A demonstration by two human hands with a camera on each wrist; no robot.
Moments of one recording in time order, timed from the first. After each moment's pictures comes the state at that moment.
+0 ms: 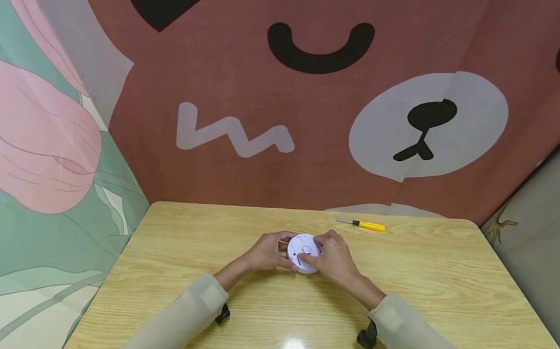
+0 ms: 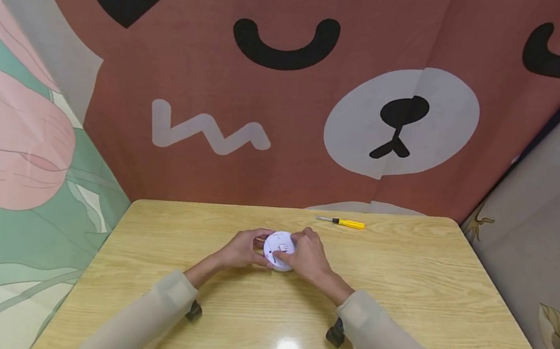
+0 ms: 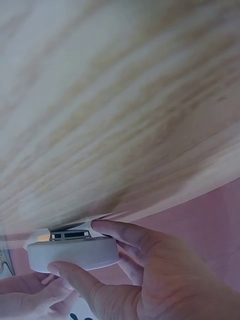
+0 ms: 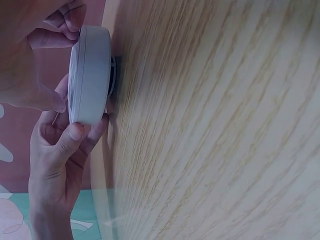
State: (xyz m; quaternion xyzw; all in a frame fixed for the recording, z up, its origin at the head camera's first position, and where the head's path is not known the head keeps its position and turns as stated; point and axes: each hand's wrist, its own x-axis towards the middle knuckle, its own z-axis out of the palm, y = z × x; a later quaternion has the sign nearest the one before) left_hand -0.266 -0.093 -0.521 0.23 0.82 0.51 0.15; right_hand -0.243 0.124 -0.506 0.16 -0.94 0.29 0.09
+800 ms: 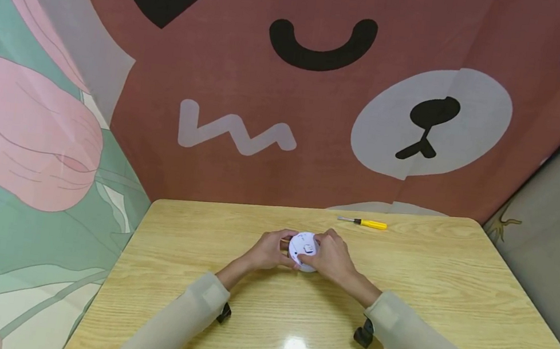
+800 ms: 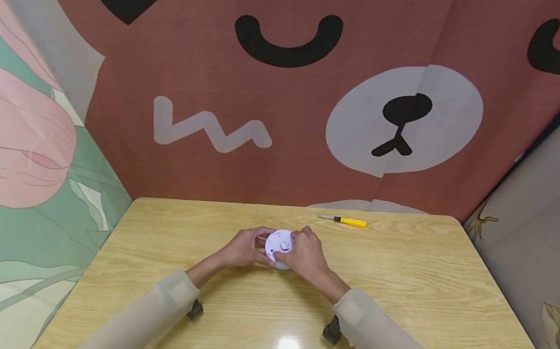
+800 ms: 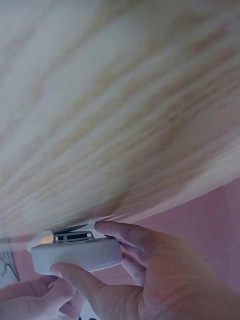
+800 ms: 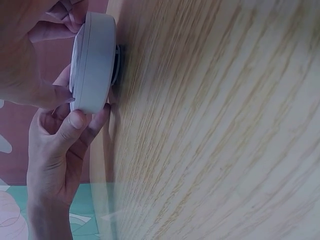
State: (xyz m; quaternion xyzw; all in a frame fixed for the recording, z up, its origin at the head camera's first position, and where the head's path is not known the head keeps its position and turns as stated) left_hand -0.265 -0.093 -0.523 0.24 0.82 0.50 0.13; right_hand -0.241 0.114 -0.503 0.16 -0.95 0.27 0.10
